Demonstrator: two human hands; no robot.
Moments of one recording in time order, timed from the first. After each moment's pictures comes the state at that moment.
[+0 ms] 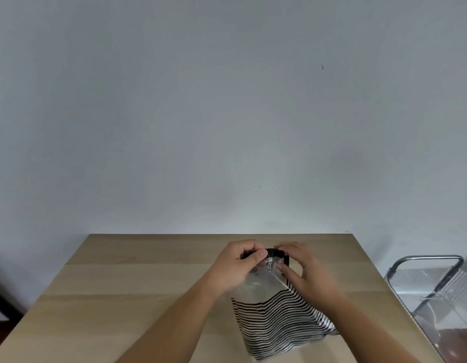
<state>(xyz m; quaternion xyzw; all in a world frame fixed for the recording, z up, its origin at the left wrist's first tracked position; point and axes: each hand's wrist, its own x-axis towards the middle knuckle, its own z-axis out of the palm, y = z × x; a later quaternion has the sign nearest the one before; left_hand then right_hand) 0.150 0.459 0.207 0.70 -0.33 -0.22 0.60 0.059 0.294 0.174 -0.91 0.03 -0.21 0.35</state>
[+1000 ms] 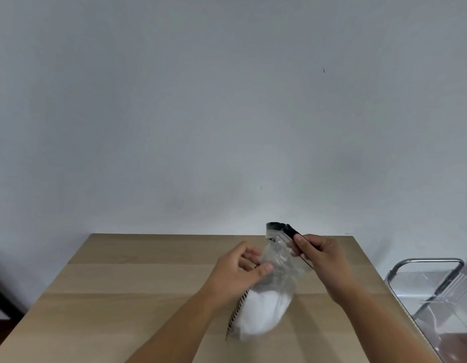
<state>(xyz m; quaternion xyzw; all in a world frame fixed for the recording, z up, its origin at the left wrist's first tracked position) 0.149 0.468 0.183 0.76 -0.30 -0.17 0.55 0.061 0.290 0.208 -0.72 0.13 -0.24 0.63</state>
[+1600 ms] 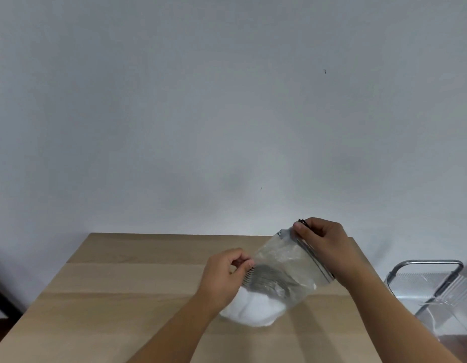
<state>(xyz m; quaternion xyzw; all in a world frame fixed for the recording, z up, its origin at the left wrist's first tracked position) 0.151 0.478 0.179 0.79 -0.32 -0.03 0.52 0.056 0.288 0.252 -0.81 0.16 -0.22 0.52</state>
